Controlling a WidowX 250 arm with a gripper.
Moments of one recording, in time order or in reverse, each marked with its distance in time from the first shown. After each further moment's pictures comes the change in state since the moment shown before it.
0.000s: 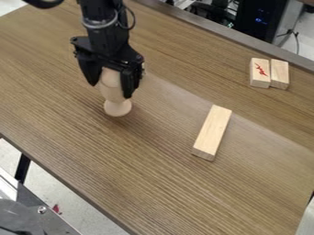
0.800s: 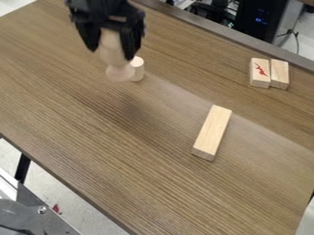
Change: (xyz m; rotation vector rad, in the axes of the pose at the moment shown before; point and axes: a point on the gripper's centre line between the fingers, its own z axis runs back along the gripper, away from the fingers) arm 0.027 0.006 0.055 -0.034 -0.075 0.074
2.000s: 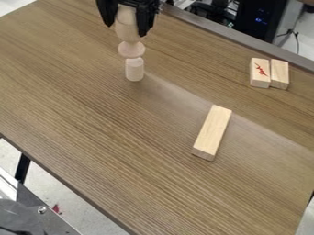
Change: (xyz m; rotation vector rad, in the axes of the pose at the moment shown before) arm 0.050 -0.002 -0.017 0.050 0.025 -0.072
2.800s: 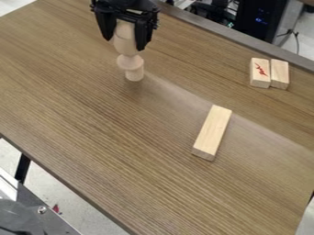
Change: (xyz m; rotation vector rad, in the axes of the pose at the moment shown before) arm -0.007 0.000 -0.019 0.005 0.024 0.004
